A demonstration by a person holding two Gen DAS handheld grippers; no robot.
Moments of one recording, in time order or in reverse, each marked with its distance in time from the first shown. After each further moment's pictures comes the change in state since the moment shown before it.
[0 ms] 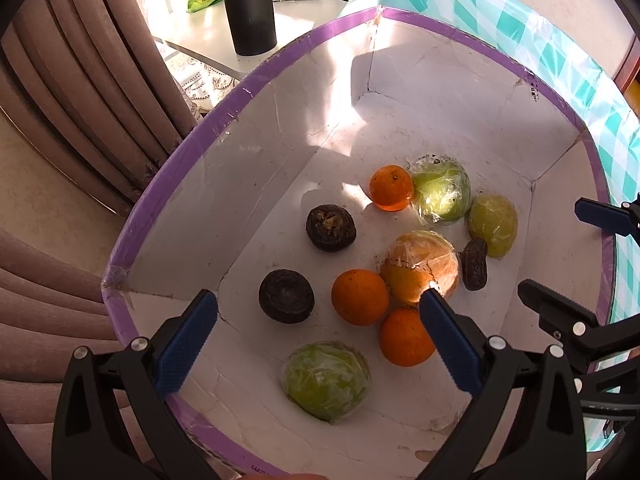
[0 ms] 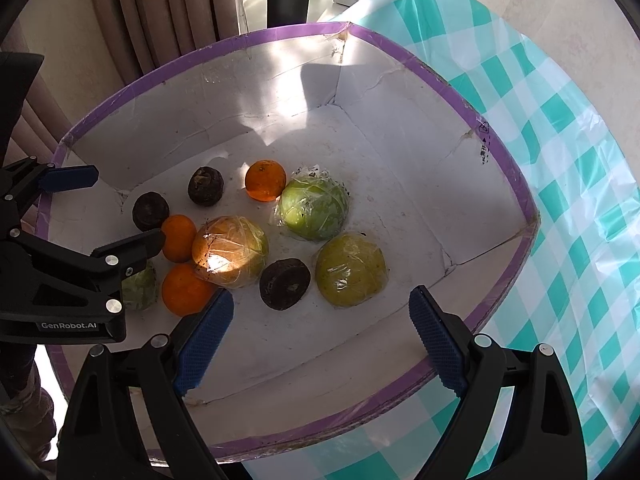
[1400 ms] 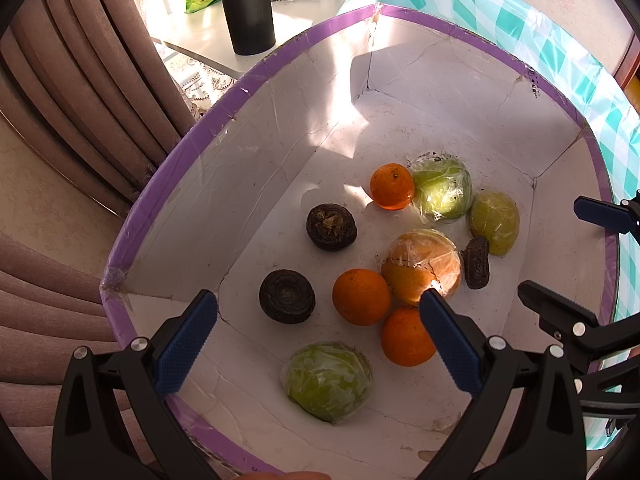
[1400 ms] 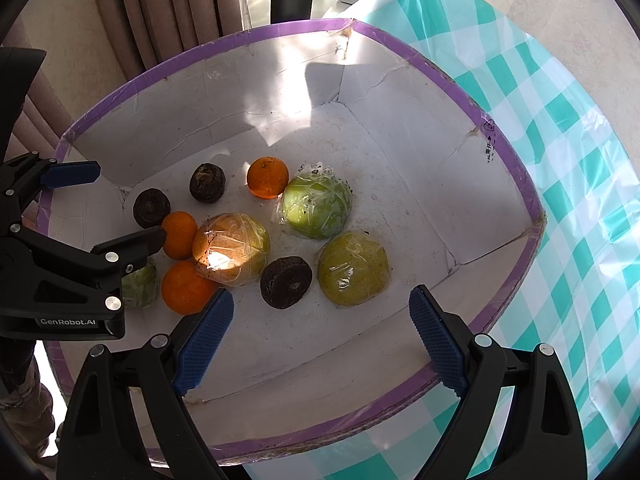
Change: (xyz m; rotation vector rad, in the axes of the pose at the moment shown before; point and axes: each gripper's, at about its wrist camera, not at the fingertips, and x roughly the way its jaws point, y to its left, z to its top) left arm 0.001 0.000 0.002 0.009 0.005 0.006; right arm 0.002 0.001 0.001 -0.002 0.004 0.008
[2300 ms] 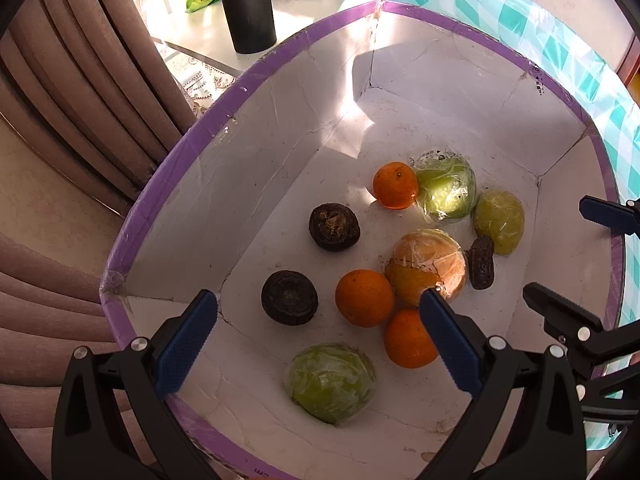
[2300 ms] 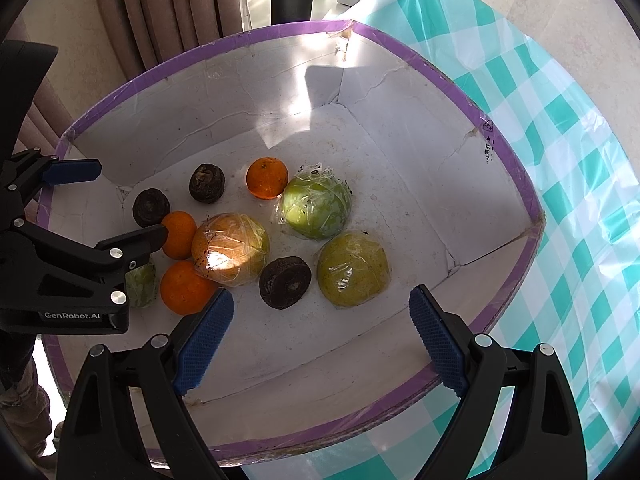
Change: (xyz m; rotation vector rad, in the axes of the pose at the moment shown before) left arm 0.003 0.000 0.001 0.006 0.000 0.014; right arm 0.002 0.002 0.000 -0.003 -0.008 -0.004
